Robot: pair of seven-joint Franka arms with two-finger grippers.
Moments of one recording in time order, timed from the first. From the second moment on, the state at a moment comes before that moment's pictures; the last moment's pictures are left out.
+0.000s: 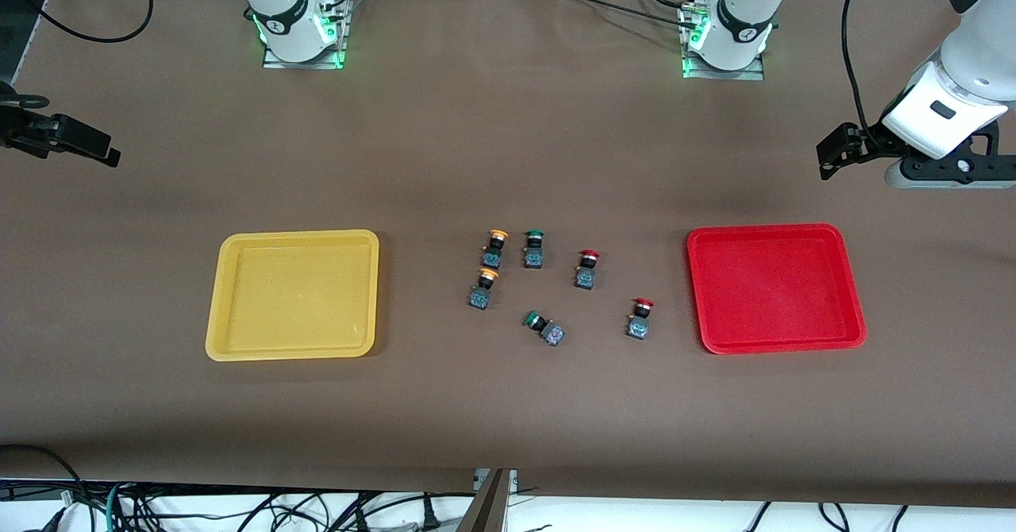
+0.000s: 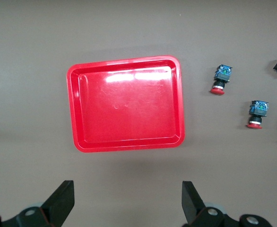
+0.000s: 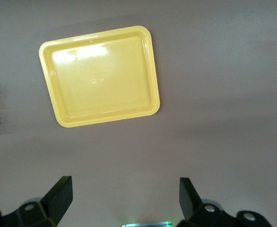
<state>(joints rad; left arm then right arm) -0.06 -0.03 -0.04 -1.72 0.07 1.70 -0.10 -0.01 0.15 -0.01 -1.35 0.01 1.40 0.10</state>
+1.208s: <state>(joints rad) -0.08 0.24 -0.05 -1.69 0.01 1.66 -0.09 -0.01 0.15 -0.01 -1.35 0.01 1.40 0.10</state>
